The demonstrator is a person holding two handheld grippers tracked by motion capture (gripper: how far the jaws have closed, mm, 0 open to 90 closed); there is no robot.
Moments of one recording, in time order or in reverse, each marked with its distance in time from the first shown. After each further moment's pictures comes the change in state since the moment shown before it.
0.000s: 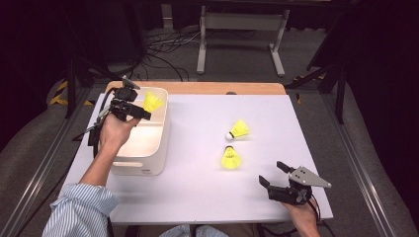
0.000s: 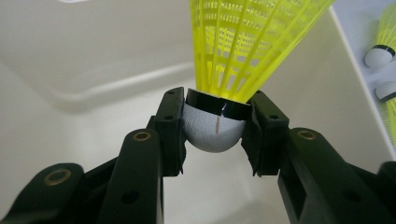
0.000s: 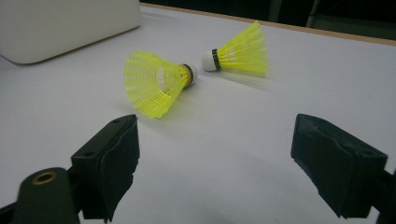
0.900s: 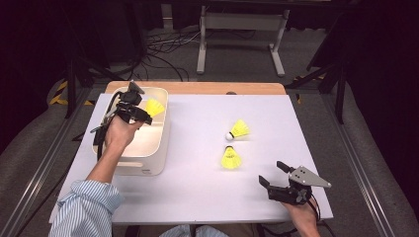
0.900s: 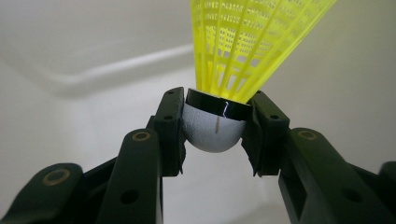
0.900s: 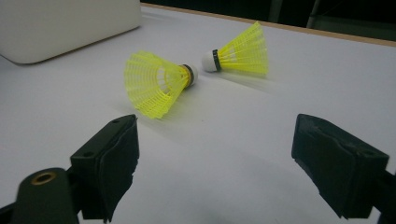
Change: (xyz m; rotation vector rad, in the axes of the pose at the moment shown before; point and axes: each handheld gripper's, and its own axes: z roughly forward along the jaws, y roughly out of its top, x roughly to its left) left arm 0.003 0.003 0.026 0.095 0.043 -0.029; right arm 0.000 0.000 0.000 0.000 -0.001 -0.001
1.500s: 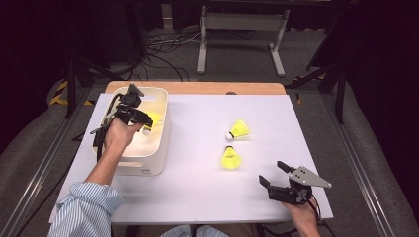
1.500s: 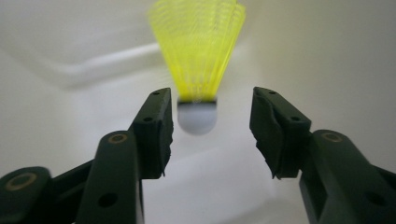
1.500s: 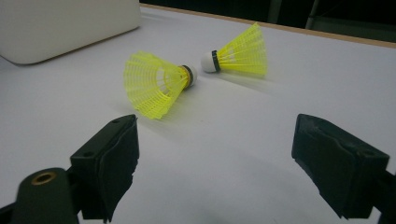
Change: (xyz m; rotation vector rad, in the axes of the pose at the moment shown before) left arm 0.002 -0.004 0.004 0.019 0.009 0.000; right arm -0.001 0.000 -0.001 -0.002 -0.005 -0.001
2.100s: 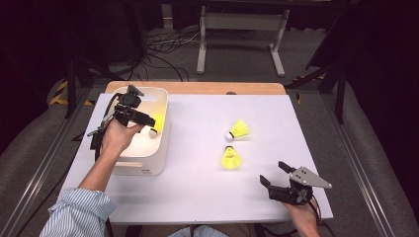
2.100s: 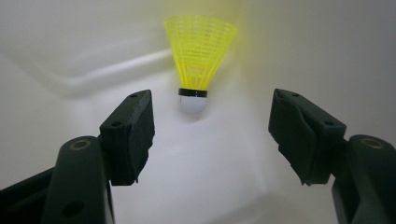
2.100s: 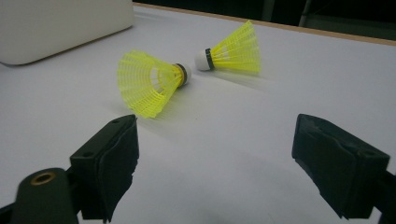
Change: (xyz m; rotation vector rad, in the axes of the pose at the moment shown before) left arm -0.009 -0.009 -0.016 -0.067 0.004 0.054; right arm 0.000 -0.001 -0.001 0.001 -0.020 0.010
